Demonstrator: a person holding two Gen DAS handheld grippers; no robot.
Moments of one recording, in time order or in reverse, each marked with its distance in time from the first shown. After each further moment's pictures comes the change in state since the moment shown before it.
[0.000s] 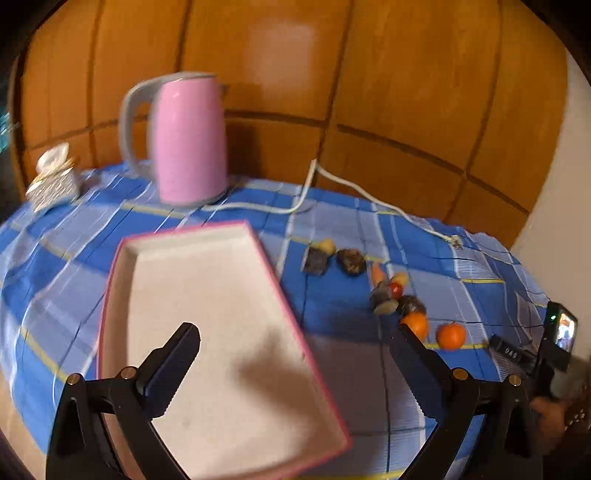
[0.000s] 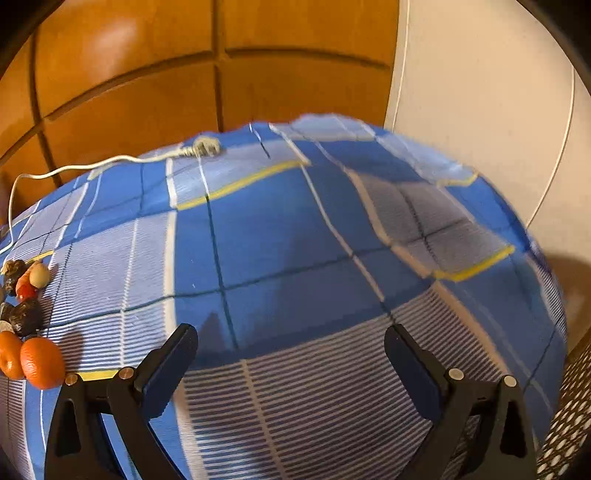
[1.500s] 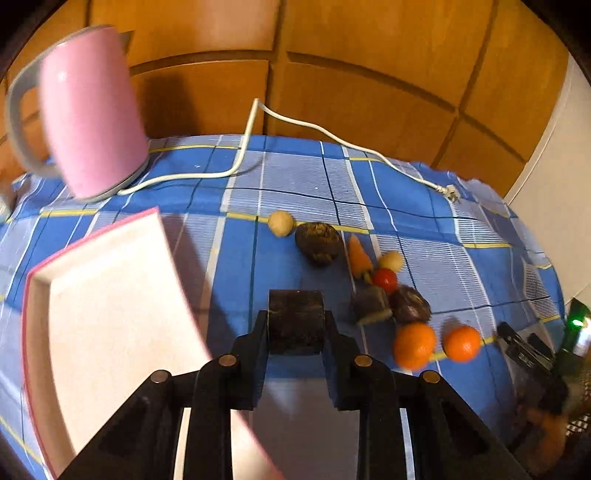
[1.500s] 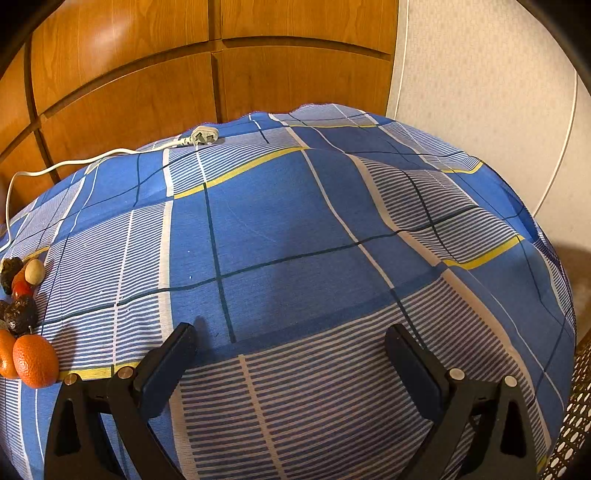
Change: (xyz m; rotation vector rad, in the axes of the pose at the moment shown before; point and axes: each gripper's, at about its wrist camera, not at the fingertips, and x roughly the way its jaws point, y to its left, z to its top) left arm 0.103 -0.035 0.026 0.092 0.231 -0.089; right arm 0.007 0.000 -0.003 0.011 0.020 -0.001
